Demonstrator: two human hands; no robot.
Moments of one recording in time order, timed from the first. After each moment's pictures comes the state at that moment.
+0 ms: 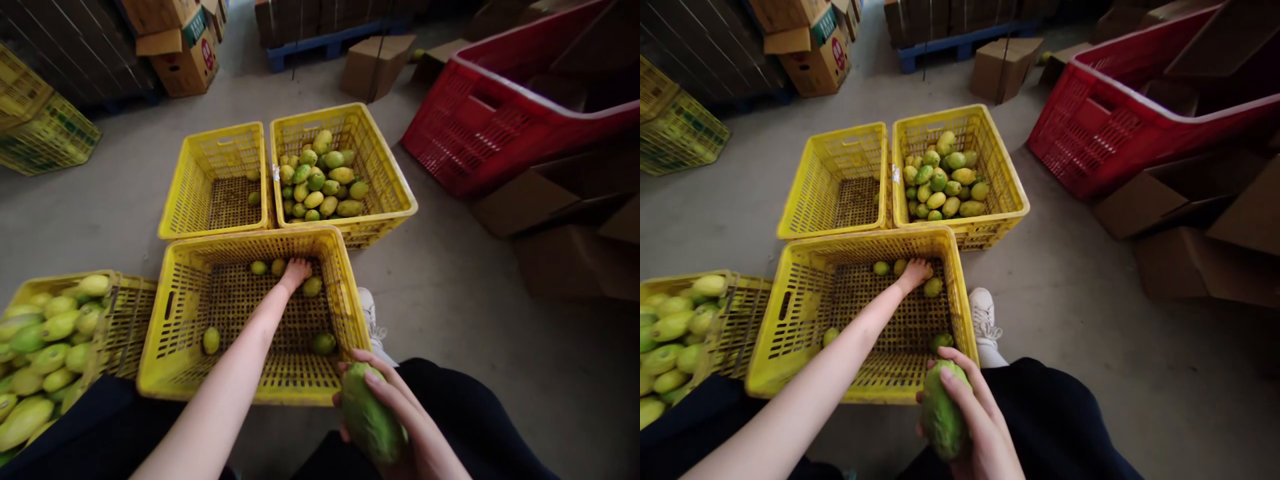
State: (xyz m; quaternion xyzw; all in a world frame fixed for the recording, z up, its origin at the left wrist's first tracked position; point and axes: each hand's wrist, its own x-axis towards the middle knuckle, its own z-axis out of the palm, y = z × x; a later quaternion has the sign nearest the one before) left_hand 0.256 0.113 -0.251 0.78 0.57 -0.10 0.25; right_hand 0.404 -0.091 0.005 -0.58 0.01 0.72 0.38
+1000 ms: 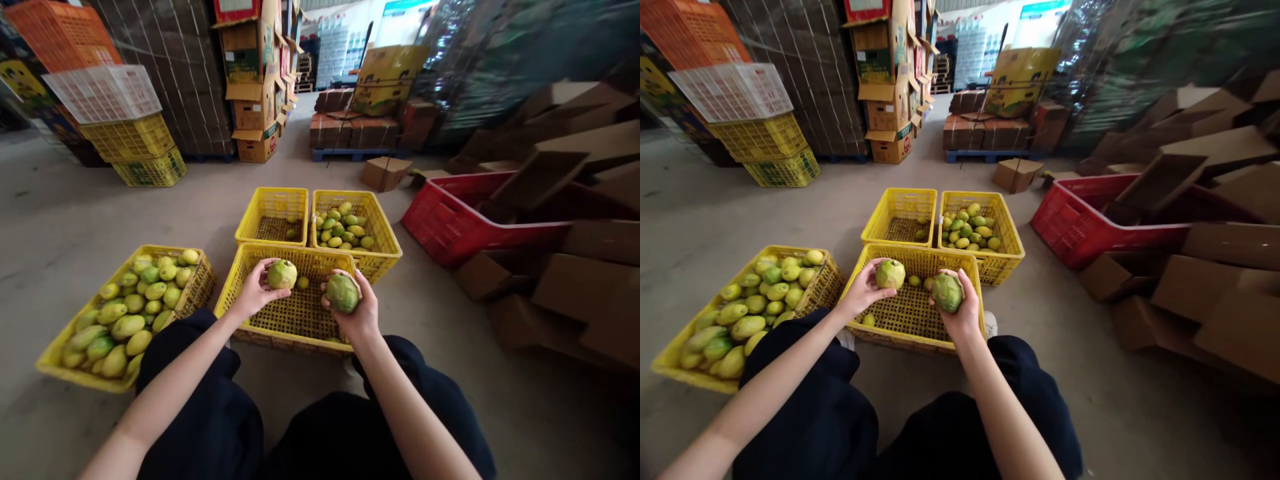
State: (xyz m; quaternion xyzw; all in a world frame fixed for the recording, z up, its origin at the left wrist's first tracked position) left_hand 0.112 -0.115 0.020 0.51 0.50 0.53 0.45; right_hand 0.328 -0.085 0.048 -0.30 -0.19 0.77 0.53
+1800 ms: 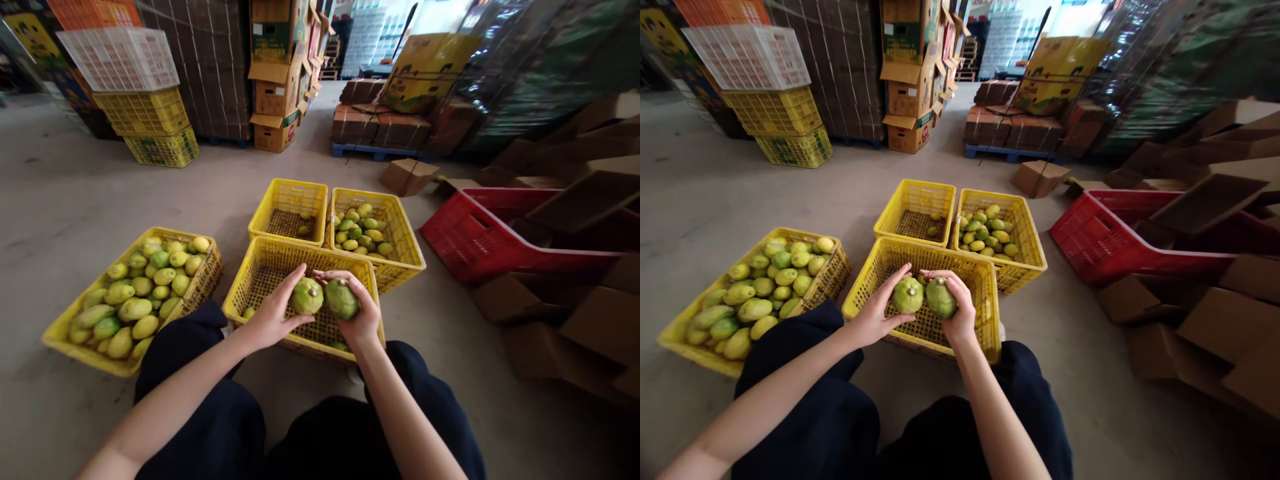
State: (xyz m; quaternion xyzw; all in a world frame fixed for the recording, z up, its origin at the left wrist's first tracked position) left_hand 0.113 -0.151 0.020 0.69 0.45 0.48 0.28; right_hand 0.279 -0.082 0.041 -0.26 -0.42 0.68 0.55
